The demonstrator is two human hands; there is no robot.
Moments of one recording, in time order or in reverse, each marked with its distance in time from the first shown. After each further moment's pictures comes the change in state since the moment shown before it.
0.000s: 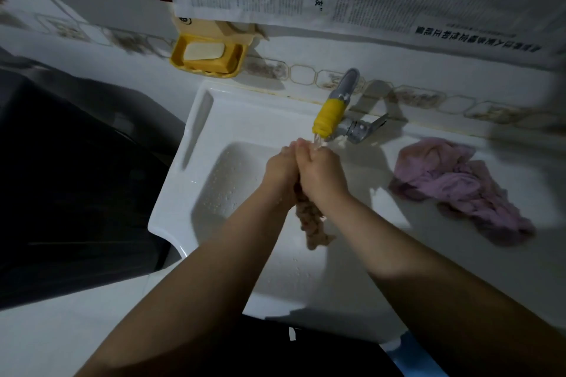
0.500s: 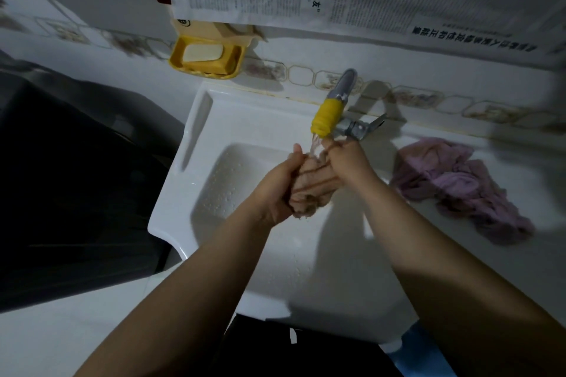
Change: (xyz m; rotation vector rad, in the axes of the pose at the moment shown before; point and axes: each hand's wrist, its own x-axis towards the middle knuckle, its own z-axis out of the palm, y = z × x) left_hand -0.022 -0.008 -0.024 -0.369 -0.492 -0.160; right_hand 0.027 0.022 -0.032 0.114 -0.098 0.219
